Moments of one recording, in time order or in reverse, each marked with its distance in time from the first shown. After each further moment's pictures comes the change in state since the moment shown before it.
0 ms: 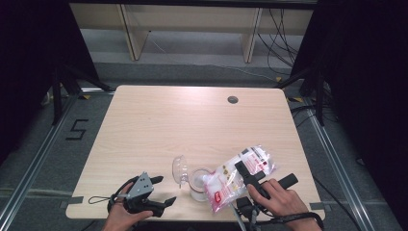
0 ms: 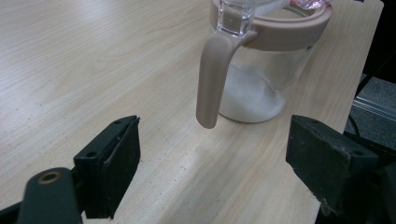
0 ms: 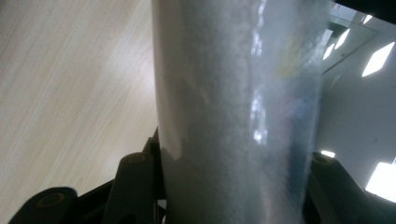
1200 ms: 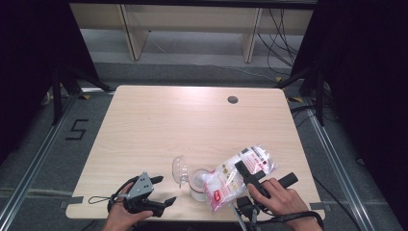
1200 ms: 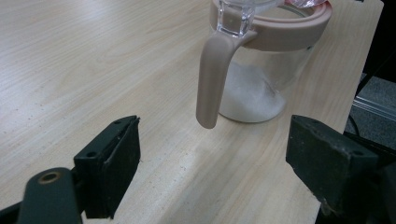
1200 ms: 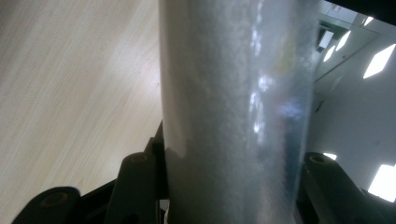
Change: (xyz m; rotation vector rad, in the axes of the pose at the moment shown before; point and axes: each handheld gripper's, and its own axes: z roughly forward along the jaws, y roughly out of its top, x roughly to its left) left arm 0.000 0.000 0.000 -0.001 0.000 0.002; right arm 0.001 -0.001 0.001 -0.012 0.000 0.018
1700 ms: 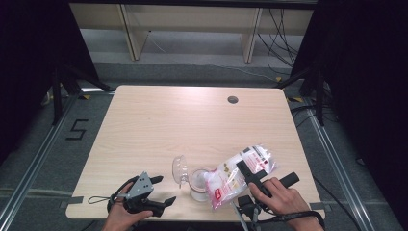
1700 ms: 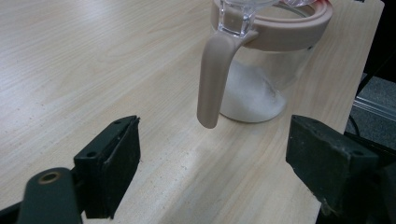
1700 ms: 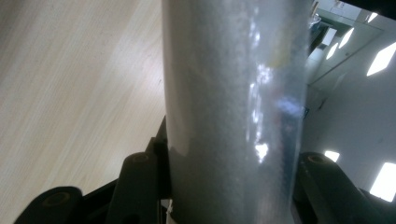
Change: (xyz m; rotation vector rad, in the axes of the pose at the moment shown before) left arm 0.000 0.000 0.000 0.002 0.001 -0.003; right arm 0.000 -0.004 0.001 0.008 0.006 -0.013
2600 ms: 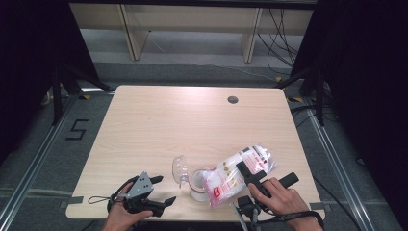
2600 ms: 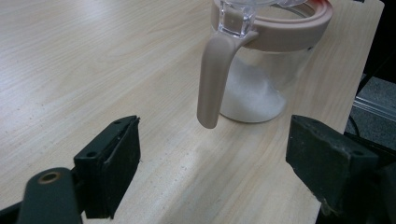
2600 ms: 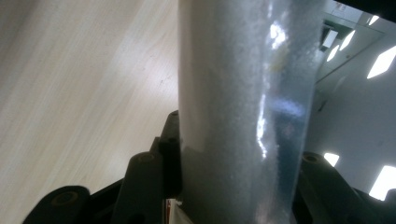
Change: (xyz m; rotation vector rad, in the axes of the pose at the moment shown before) left arm 0.000 0.000 0.000 -0.001 -0.002 0.002; right arm 0.002 0.001 0.000 -0.001 0.007 -0.004
